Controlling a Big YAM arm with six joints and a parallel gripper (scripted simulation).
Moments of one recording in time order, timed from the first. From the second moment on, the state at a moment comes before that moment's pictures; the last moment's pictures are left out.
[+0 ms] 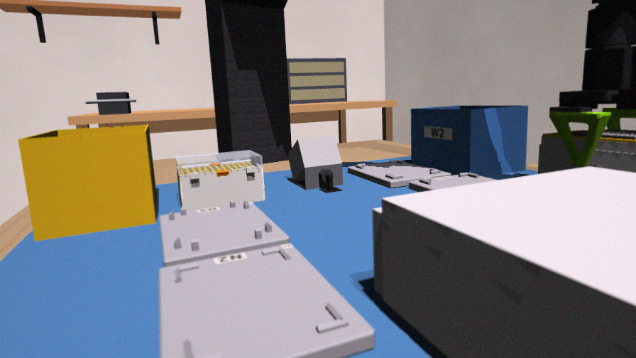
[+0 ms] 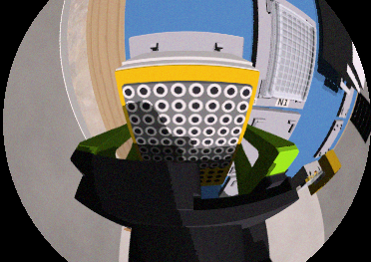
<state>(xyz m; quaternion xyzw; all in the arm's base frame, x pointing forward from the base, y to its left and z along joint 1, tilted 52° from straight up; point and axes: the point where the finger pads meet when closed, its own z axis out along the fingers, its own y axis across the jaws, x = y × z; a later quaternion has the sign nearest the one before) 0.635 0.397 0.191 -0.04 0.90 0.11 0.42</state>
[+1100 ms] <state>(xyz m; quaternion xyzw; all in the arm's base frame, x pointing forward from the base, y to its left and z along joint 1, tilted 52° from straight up) 0.635 0.397 0.192 -0.04 0.90 0.11 0.42</state>
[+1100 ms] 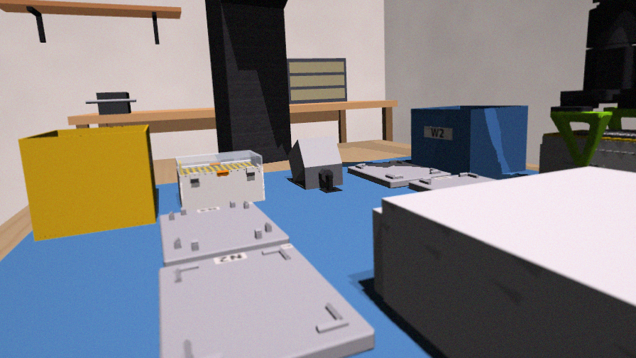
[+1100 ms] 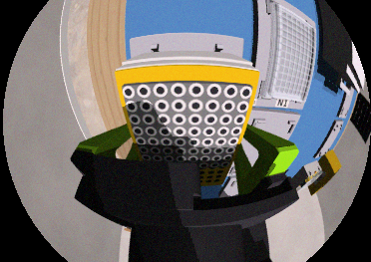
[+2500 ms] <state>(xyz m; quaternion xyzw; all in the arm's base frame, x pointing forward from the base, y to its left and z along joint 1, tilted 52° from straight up) 0.636 0.398 0.194 -0.04 0.90 0.11 0.42</state>
